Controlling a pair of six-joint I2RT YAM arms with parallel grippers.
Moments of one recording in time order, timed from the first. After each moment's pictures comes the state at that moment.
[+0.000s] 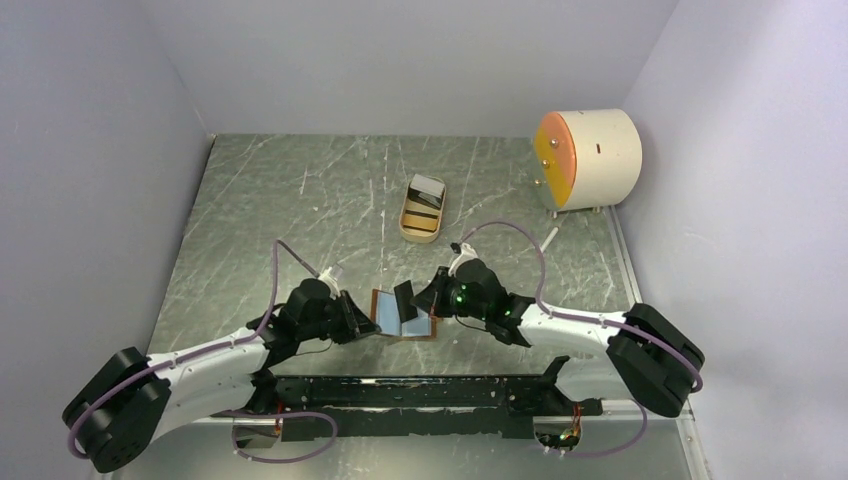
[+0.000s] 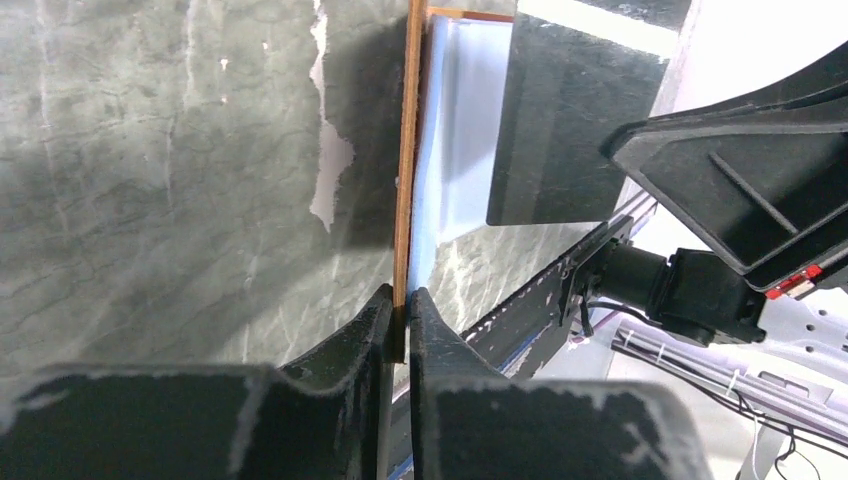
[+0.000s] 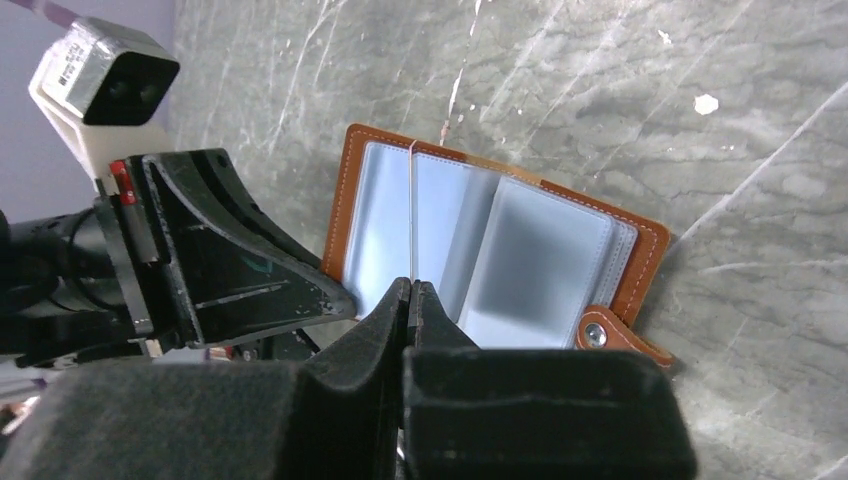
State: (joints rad) left arm -0.74 0.96 0.17 0.17 0.24 -1.11; right arm 0.88 1.25 0.44 0.30 -0.06 0.85
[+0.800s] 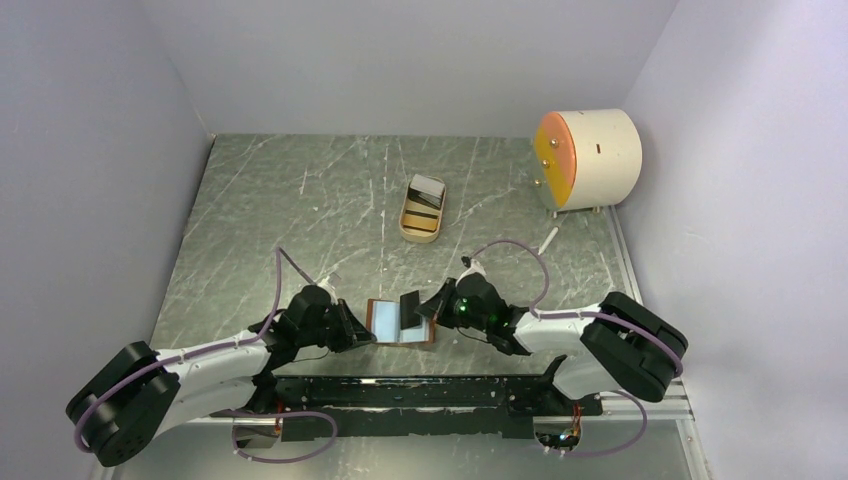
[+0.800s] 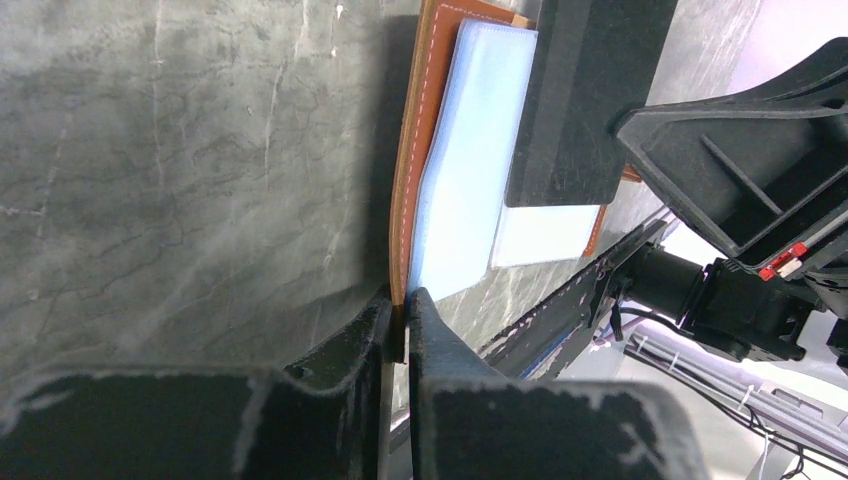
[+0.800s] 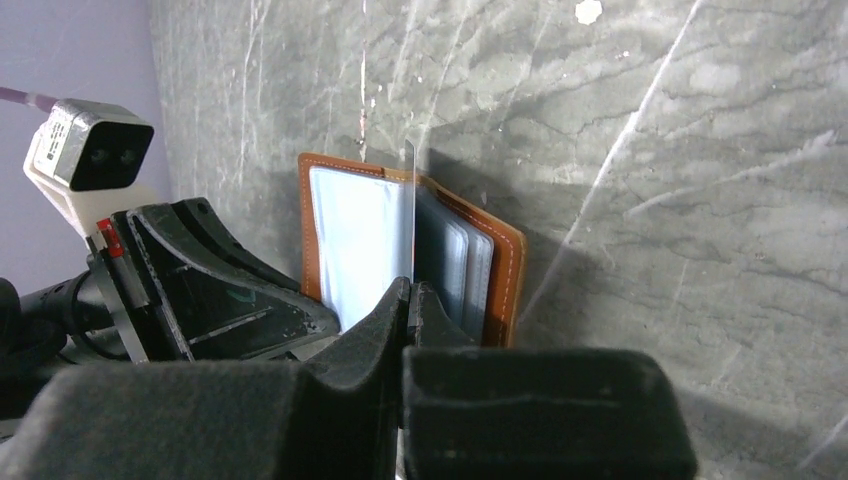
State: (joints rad) left arm -0.74 1.01 0.12 0.20 0.23 -1.13; right arm 0.89 1.36 0.31 0.51 0.01 1.07
